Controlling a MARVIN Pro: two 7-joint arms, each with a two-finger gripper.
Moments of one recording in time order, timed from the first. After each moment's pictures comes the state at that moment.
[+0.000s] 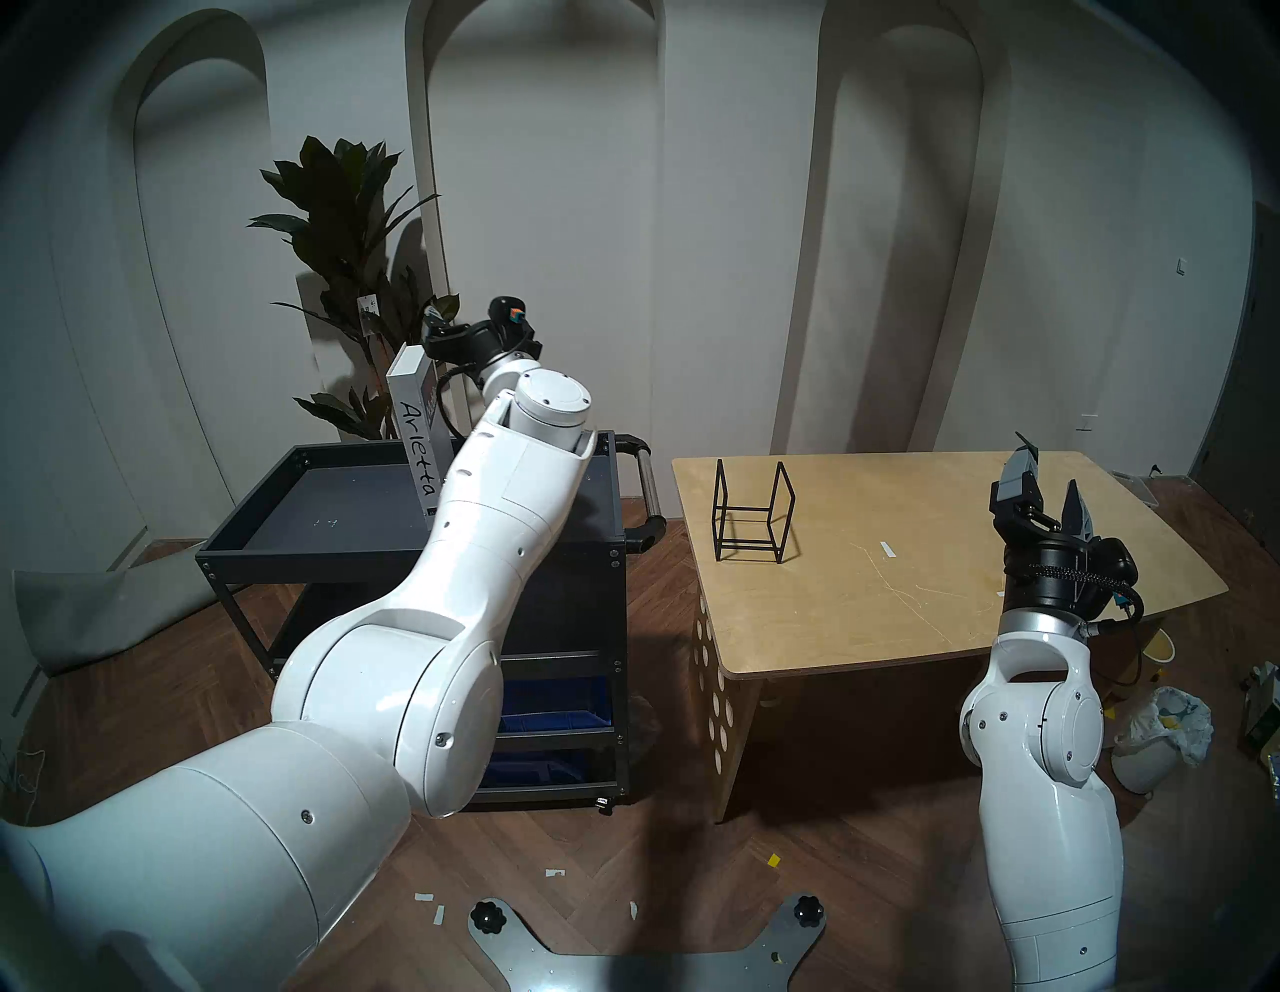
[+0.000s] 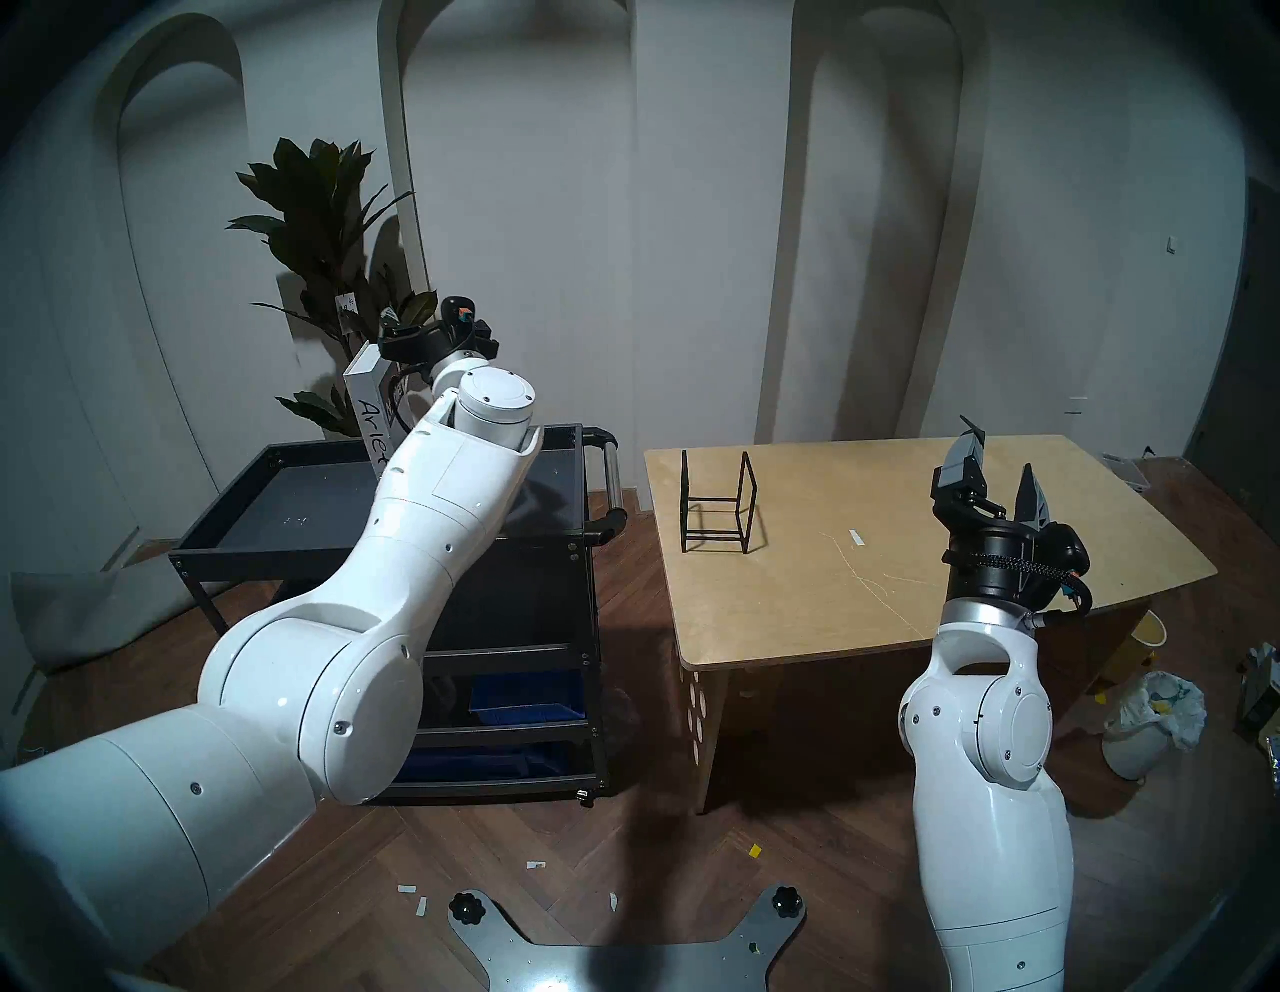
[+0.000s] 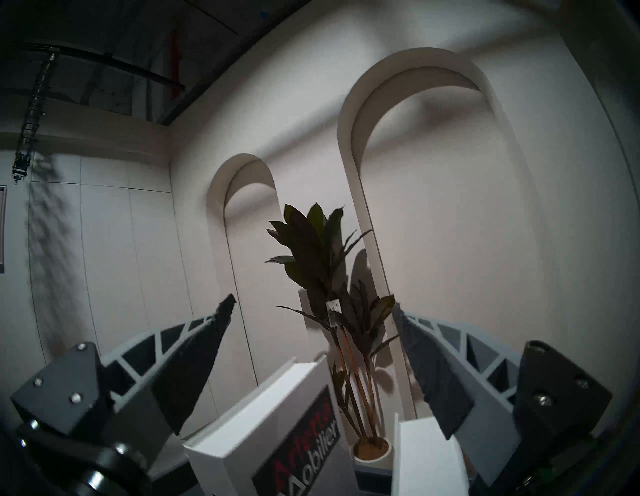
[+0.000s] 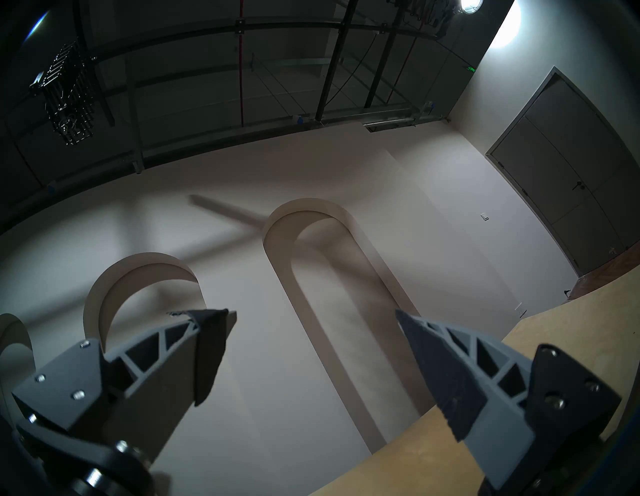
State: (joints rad) left arm 0.62 -1.60 -1.44 -0.84 0.31 0.13 0.74; right arm -1.80 -1.38 1.77 -1.99 0.65 -0.40 -0.12
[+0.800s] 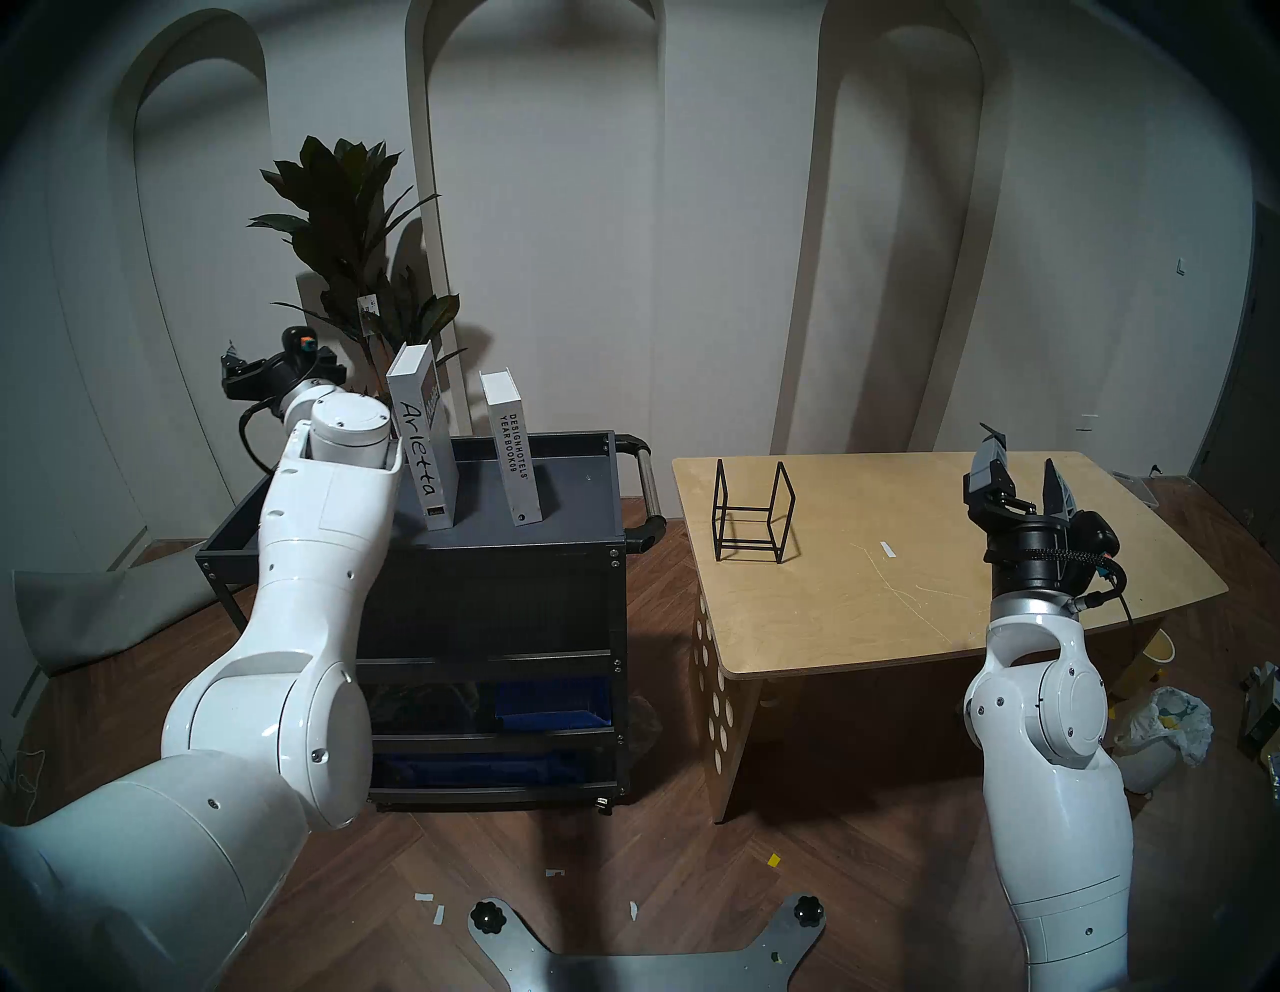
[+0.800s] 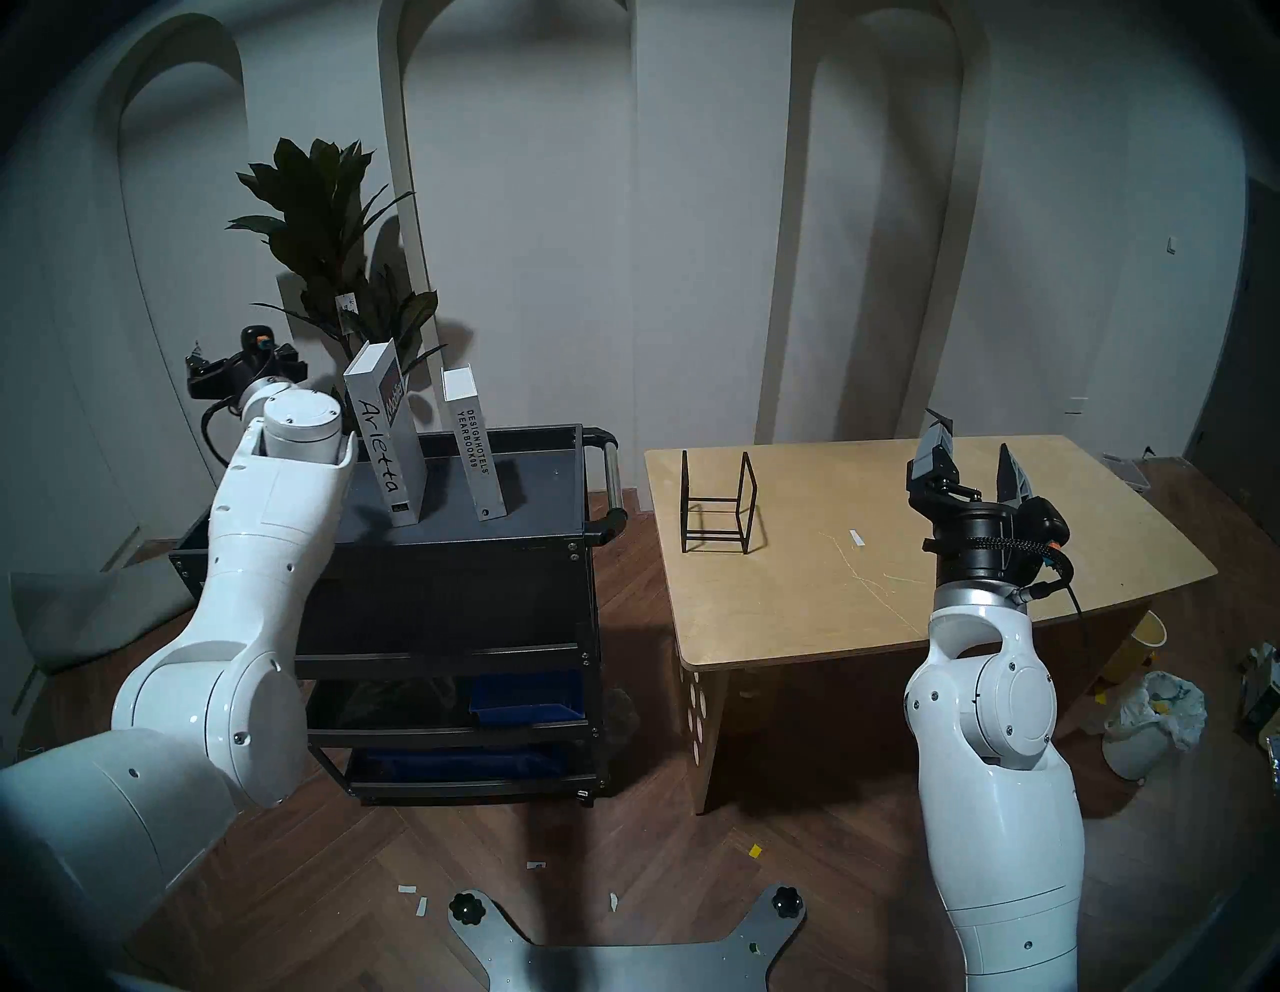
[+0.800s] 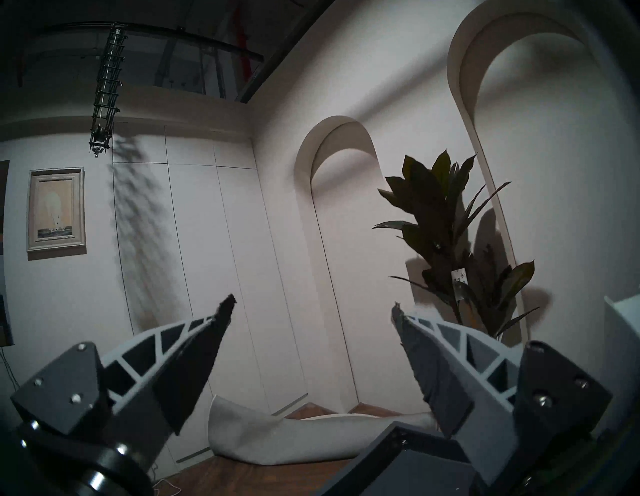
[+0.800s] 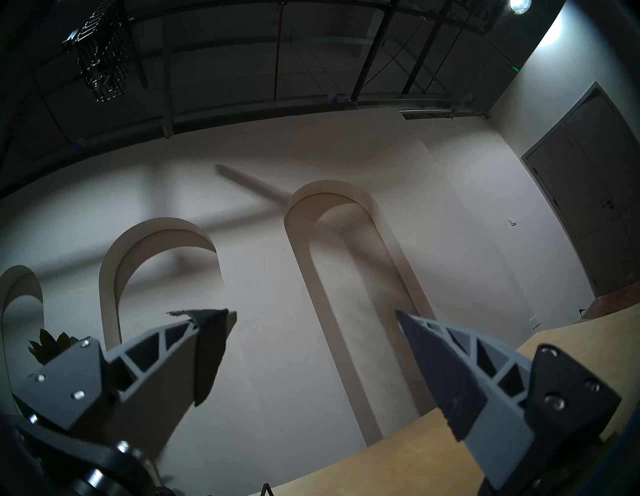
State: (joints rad) left arm 0.76 -1.32 -1.70 -0.95 0.31 0.14 0.60; right arm -1.75 -1.32 1.74 -1.97 0.56 -0.31 -0.11
